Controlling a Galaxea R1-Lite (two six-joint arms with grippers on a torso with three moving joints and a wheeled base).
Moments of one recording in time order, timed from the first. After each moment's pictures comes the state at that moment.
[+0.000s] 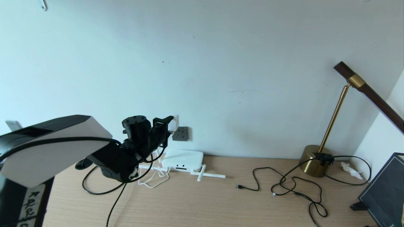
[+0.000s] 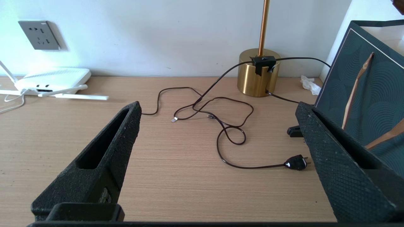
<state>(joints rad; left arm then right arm) -0.30 2.30 -1.05 -1.18 -0.01 -1.38 0.01 0.00 -0.03 0.06 -0.04 0.04</state>
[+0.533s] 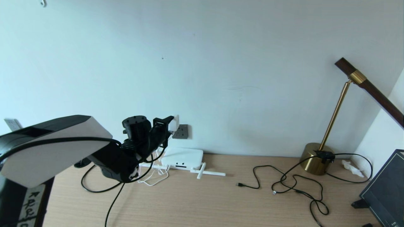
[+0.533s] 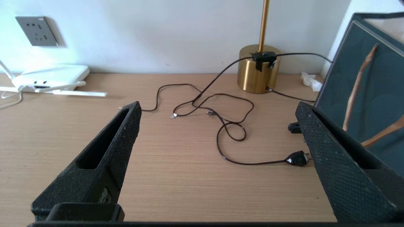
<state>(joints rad) -0.30 2.30 -1.05 -1.18 -0.01 -1.38 0.01 0.00 -0.03 0.06 -0.04 0.04</state>
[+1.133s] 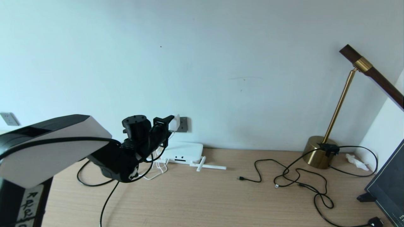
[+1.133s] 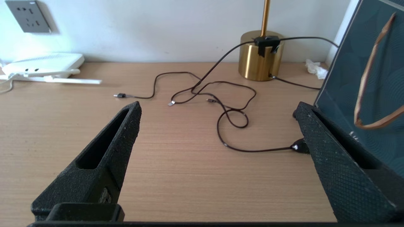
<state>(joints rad) -0.30 2.29 -1.05 -1.18 -0.01 -1.38 0.01 0.00 -0.03 0.06 -0.03 0.04</state>
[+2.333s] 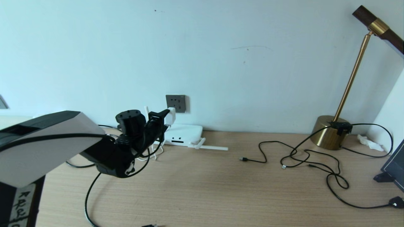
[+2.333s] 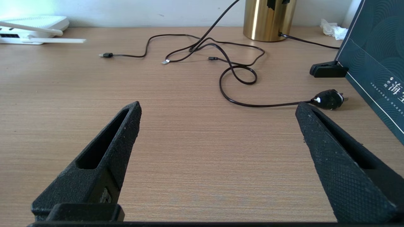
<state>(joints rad) -0.27 2.26 -1.07 -1.18 -0.01 -1.37 0.01 0.00 -0.03 0.06 -0.03 0.04</state>
